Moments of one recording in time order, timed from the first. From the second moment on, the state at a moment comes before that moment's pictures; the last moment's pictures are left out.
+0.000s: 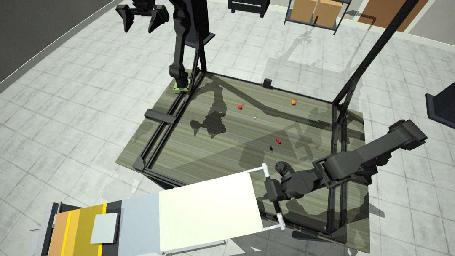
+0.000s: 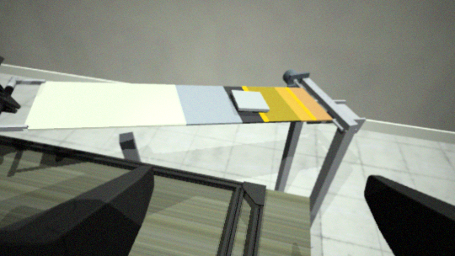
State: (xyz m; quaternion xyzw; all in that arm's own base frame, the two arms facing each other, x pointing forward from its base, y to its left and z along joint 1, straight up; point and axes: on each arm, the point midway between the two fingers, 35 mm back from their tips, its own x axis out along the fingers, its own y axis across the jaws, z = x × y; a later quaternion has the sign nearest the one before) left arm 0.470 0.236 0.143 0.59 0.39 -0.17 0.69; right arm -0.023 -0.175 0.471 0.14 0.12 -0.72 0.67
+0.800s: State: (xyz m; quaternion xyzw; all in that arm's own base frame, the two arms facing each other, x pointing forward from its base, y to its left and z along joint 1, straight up) left arm 0.477 0.238 0.178 0.60 0.38 -0.16 0.69; right arm -0.023 -0.175 0.471 0.14 0.12 -0.72 0.67
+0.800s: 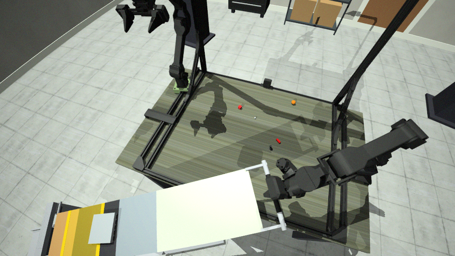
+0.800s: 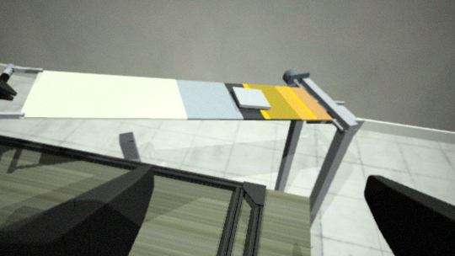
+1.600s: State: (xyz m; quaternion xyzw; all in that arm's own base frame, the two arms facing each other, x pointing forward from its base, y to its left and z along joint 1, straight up) left arm 0.484 0.241 0.207 0.62 0.35 -0.12 0.70; right arm -0.023 -0.175 0.471 0.14 0.12 -0.72 0.67
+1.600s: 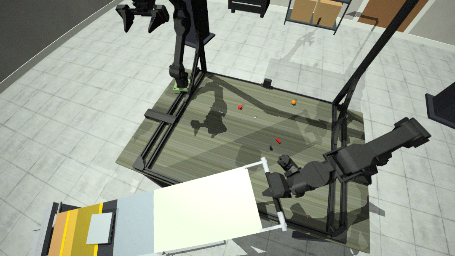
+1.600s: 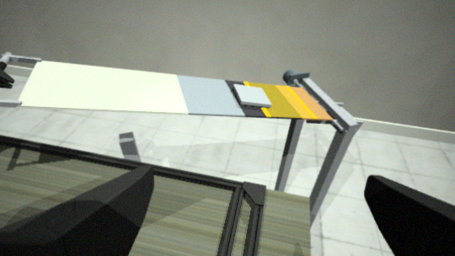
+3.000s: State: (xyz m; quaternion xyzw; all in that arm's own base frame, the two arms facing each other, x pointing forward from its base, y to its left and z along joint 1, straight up) left arm 0.491 0.244 0.230 0.63 0.32 -0.09 0.70; right arm -0.023 -0.175 0.471 0.14 0.12 -0.72 0.67
